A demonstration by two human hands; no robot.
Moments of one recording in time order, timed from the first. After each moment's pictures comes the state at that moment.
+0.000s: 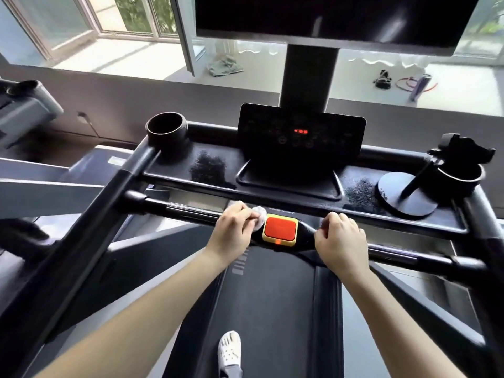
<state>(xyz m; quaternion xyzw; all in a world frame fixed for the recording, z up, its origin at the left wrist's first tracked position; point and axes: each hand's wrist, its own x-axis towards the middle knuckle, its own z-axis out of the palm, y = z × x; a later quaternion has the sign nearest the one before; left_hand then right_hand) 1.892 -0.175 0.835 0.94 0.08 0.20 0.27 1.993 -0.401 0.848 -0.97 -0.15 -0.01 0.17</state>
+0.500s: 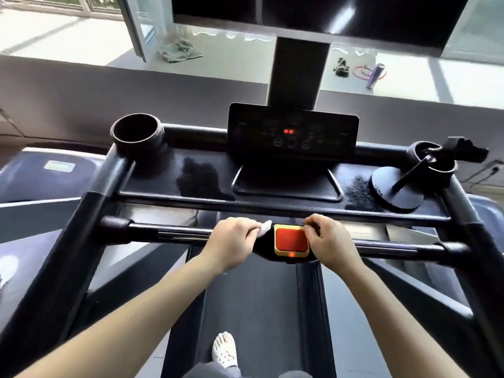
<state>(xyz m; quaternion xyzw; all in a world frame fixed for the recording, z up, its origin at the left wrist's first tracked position) 1.917 -0.124 0.838 0.94 0.00 0.07 0.33 1.986 -0.350 0.864 -0.95 -0.13 0.08 0.27</state>
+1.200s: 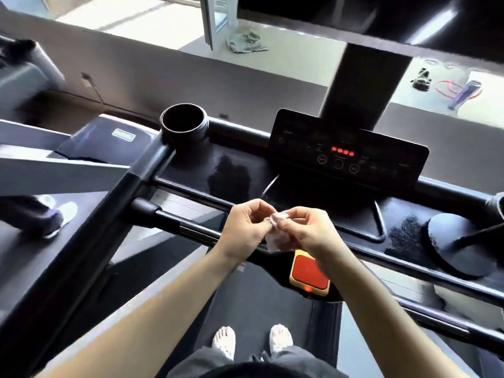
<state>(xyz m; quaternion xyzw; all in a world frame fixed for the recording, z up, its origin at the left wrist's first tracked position) 1.937 -0.127 0.875 0.70 0.20 0.13 0.67 2.022 -0.262 0.900 -0.70 -0.12 0.37 0.60</state>
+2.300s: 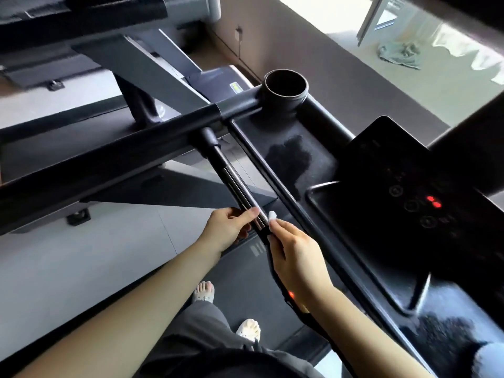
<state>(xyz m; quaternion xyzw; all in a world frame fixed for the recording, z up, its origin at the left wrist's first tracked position) 1.878 -0.167 0.825 0.46 0.58 0.23 0.64 2.022 -0.271 0.838 -0.70 -0.65 0.11 0.27</state>
